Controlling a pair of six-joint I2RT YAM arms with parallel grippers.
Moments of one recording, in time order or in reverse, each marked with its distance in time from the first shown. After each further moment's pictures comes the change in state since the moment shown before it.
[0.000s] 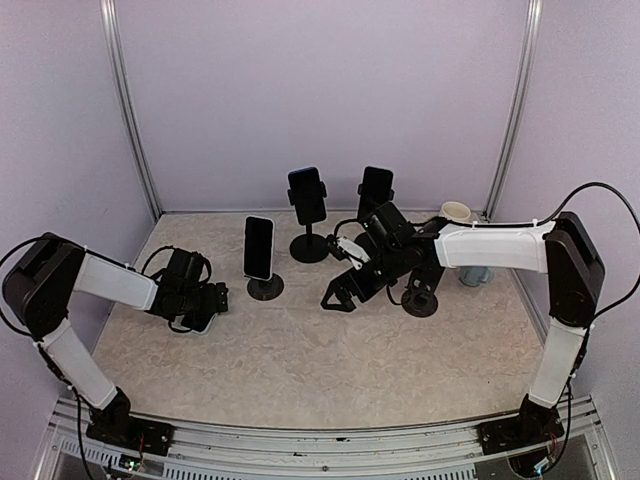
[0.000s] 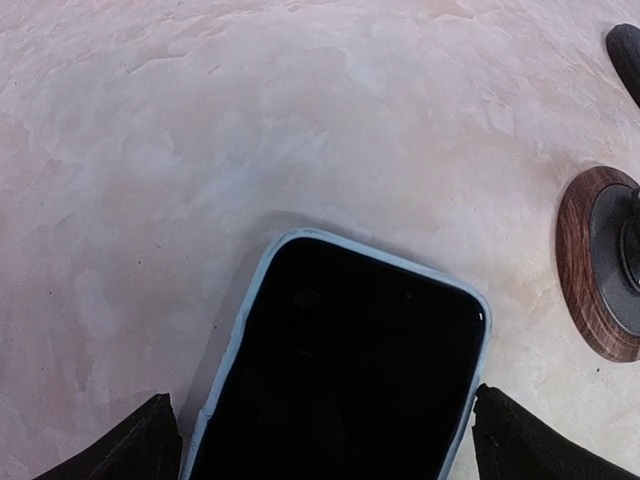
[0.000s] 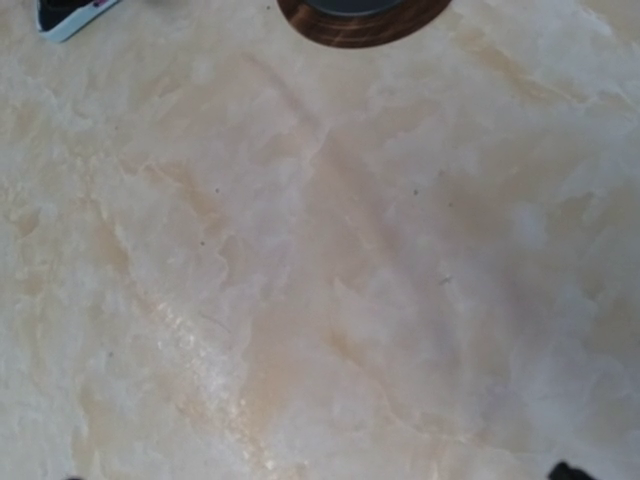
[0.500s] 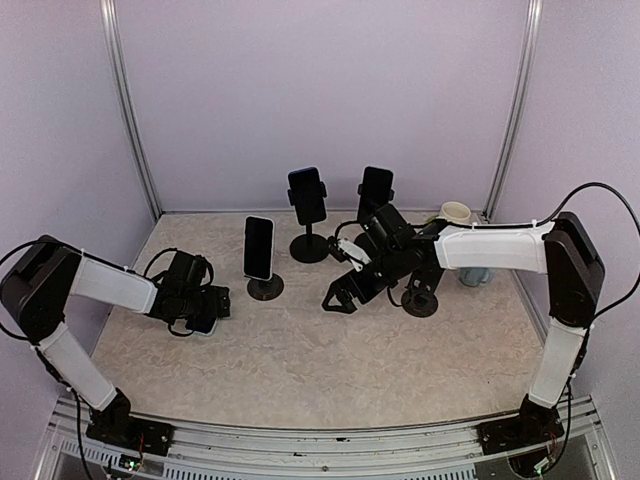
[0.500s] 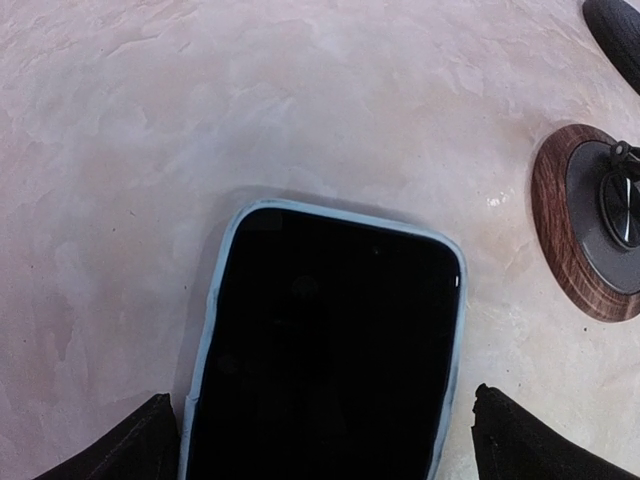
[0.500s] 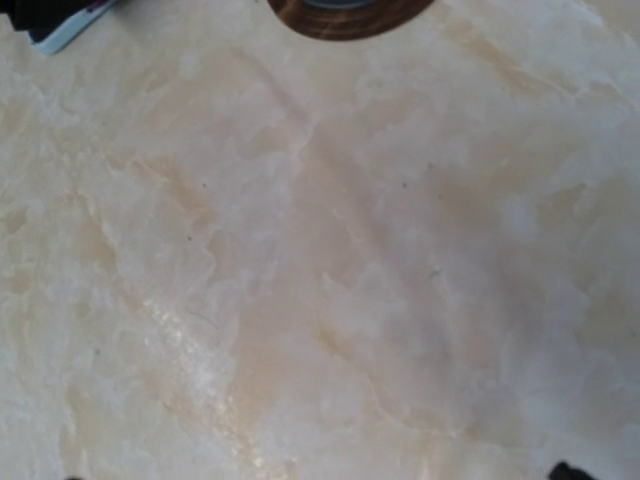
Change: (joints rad) left arm -0.027 -0.037 -0.024 -0.033 0.031 0.003; right arm 0.000 0.000 -0.010 0.009 0.011 0.000
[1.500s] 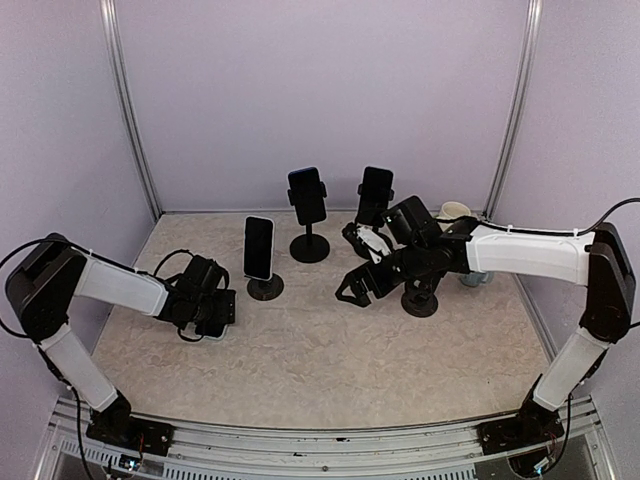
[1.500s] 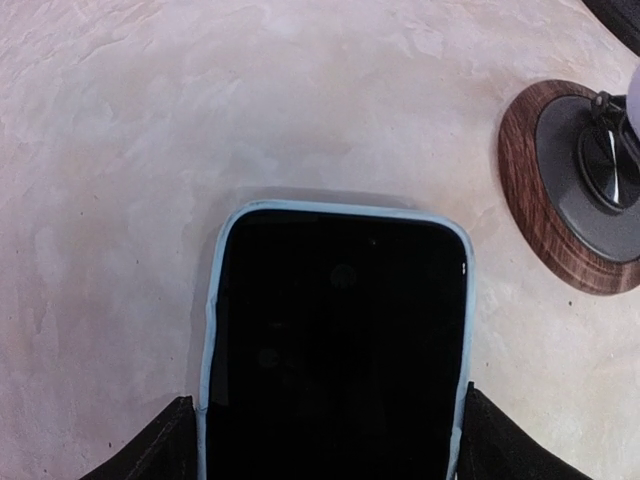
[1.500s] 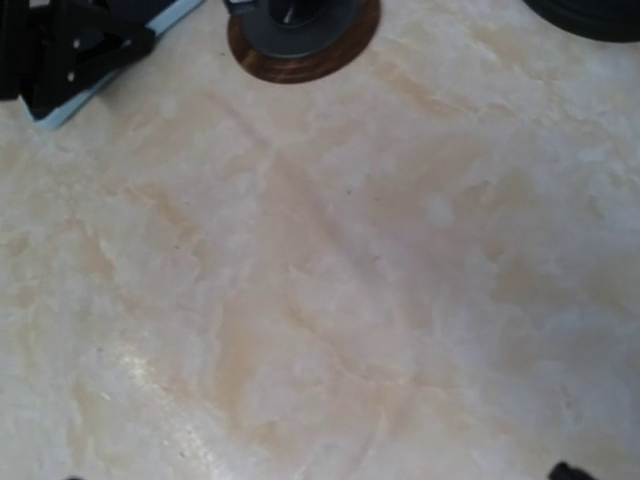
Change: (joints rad) left arm -0.116 0.045 0.055 -0.070 -0.137 -0.028; right arm 0.000 -0.193 -0.115 0.013 0.109 0.039
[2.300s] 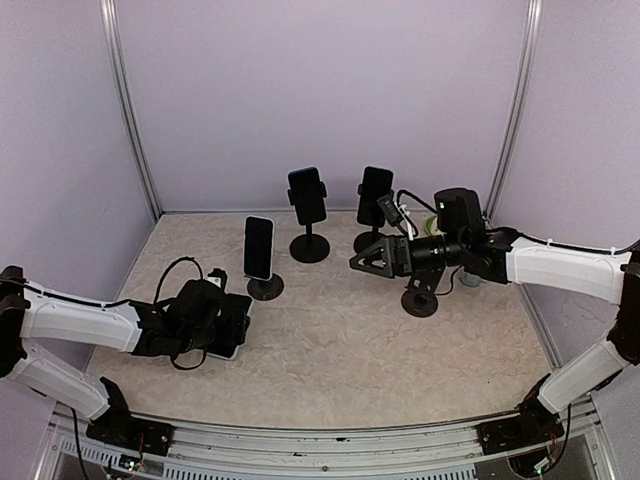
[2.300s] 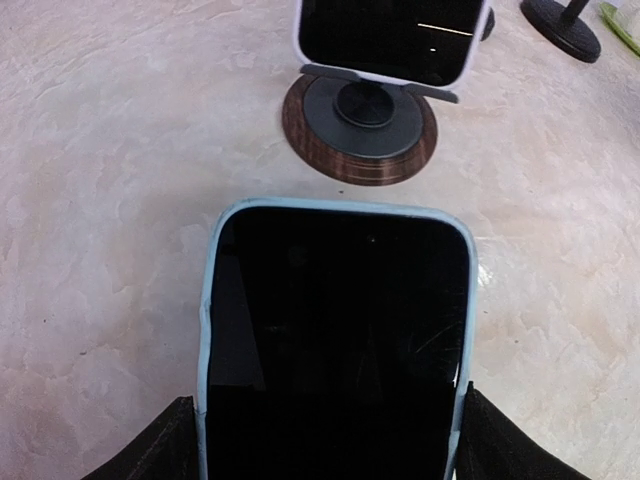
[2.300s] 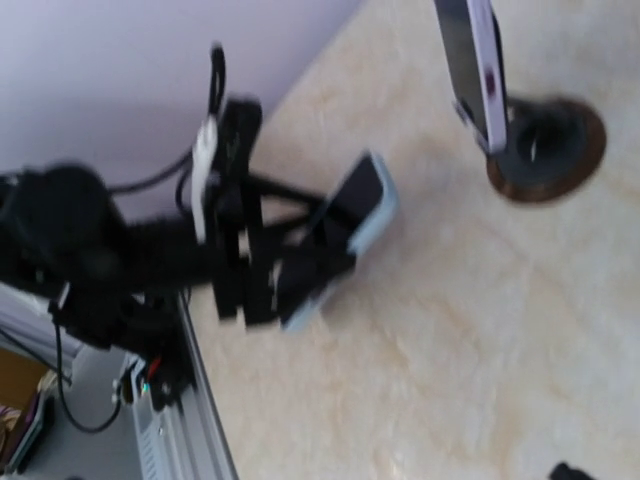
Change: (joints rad) left arm -0.280 -0.325 -0.174 -0.012 -0.064 -0.108; right arm -0.144 -0.209 -0.233 0.388 -0.479 0.366
